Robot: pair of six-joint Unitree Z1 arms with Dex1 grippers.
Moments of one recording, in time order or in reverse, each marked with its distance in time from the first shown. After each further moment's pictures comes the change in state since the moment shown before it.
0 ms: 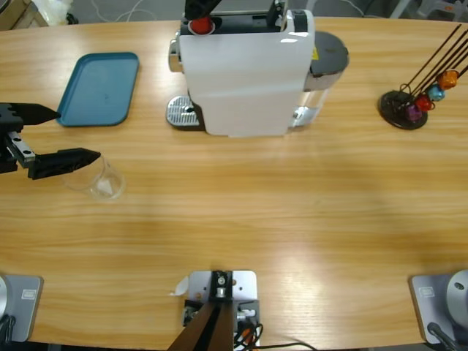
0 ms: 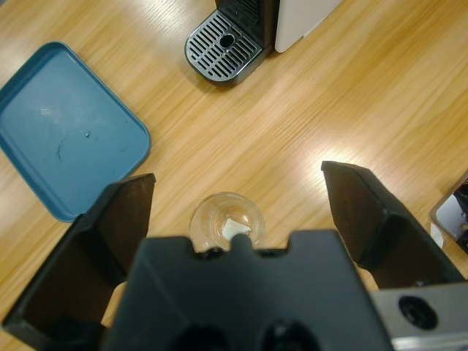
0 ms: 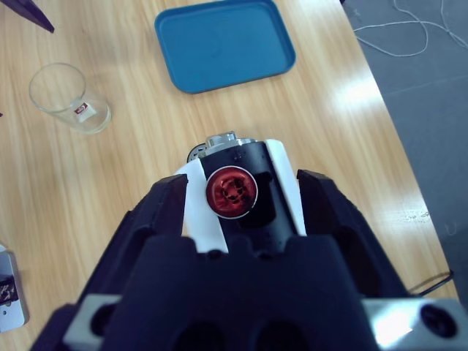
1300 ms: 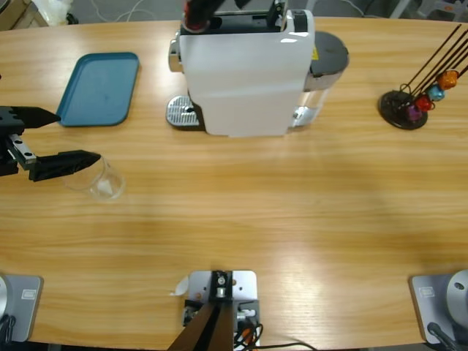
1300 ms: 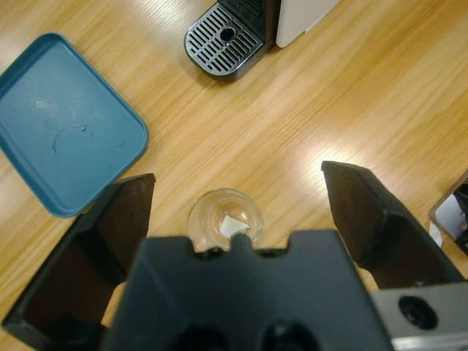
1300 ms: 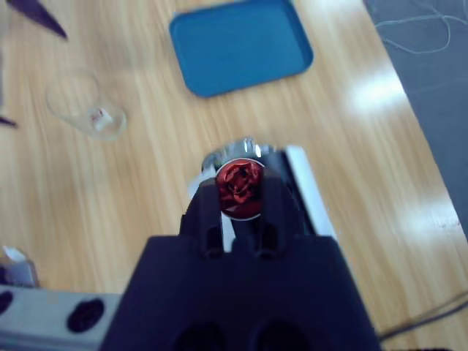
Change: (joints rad) arm 0 0.000 -0.001 0.008 0.000 0.000 -0.017; arm 1 0.000 0.021 0.016 -0.053 0.061 0.057
